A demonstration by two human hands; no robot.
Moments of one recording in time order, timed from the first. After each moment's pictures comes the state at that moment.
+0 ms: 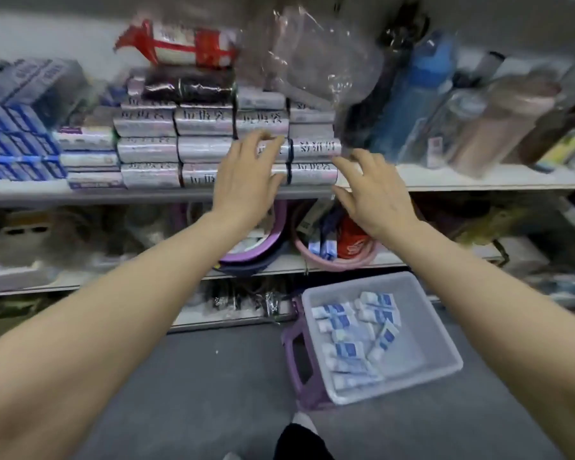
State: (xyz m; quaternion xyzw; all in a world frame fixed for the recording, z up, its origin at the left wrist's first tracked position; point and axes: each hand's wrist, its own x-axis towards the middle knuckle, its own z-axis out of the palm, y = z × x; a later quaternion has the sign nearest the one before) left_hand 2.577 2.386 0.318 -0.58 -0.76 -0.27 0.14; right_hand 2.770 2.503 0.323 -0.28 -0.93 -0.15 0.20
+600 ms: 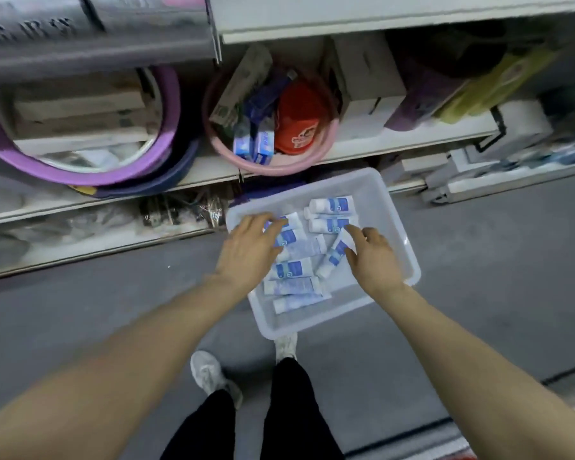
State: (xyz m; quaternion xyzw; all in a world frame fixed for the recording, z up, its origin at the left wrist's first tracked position) left_hand 2.771 2.453 0.033 -0.66 -0.72 -0.13 -0.17; right_hand 3.002 2.541 0.014 -0.54 -0.83 0.17 -0.06
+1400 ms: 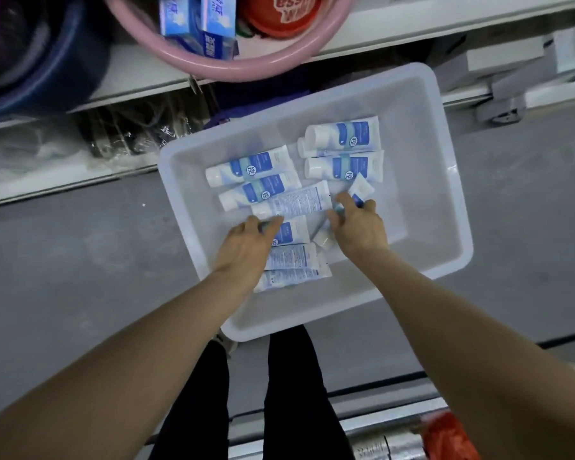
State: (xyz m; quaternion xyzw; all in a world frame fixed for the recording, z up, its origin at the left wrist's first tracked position) left_hand 2.836 2.463 -0.164 -0.63 -0.72 0.06 -0.28; right_hand 3.009 2.584 -0.174 -0.61 -0.69 0.33 -0.18
